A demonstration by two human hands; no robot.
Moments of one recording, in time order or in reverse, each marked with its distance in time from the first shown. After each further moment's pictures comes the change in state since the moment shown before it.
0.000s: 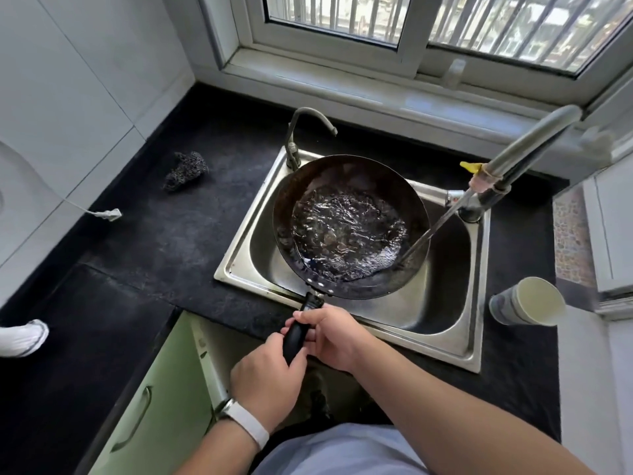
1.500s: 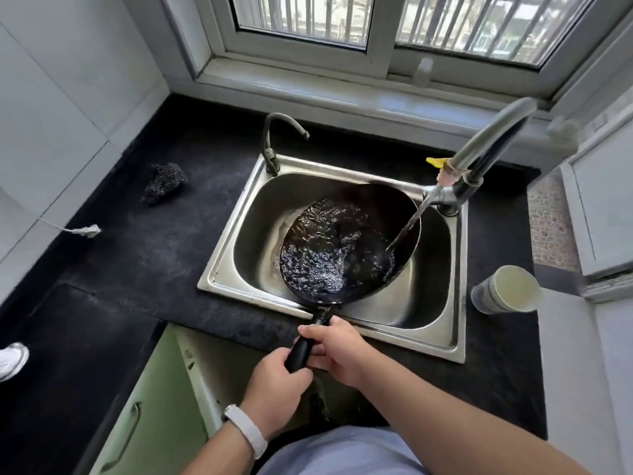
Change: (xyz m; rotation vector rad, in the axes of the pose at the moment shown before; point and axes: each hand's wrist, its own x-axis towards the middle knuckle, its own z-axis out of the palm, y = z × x) left_hand 0.004 0.010 0.029 -0.476 -0.246 -0.148; right_hand 0.000 0.018 -0.040 -0.036 0.154 -0.119
